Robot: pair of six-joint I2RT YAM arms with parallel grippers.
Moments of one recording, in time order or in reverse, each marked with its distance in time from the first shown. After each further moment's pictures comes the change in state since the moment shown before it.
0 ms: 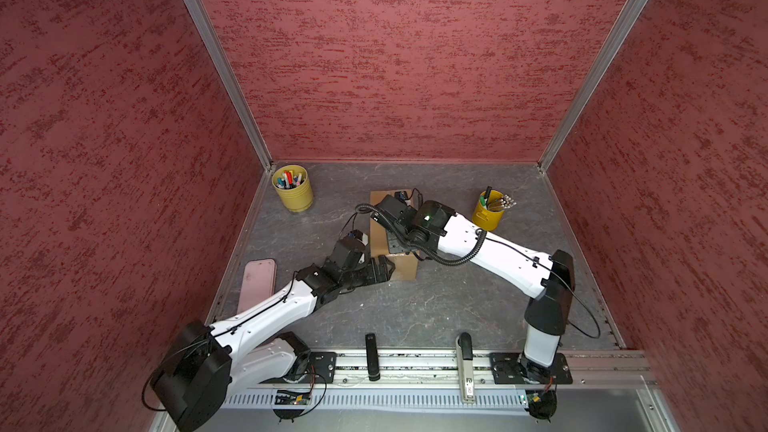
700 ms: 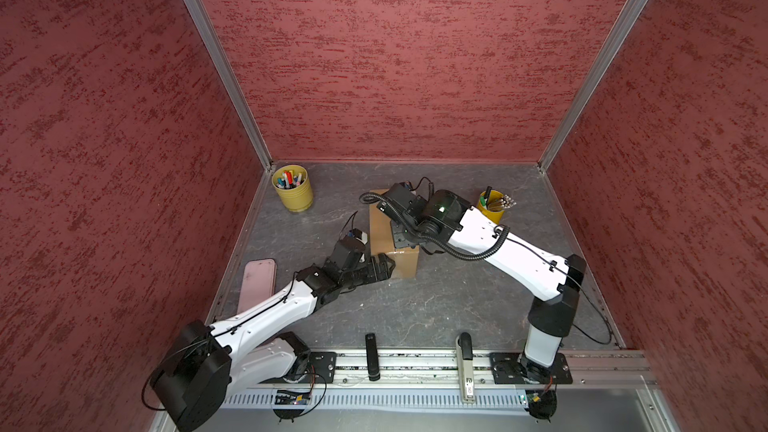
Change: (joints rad) left arm -0.014 -0.011 -0.006 0.026 -0.024 -0.023; right arm -0.022 -0.021 0.185 -0.153 -0.002 -0.058
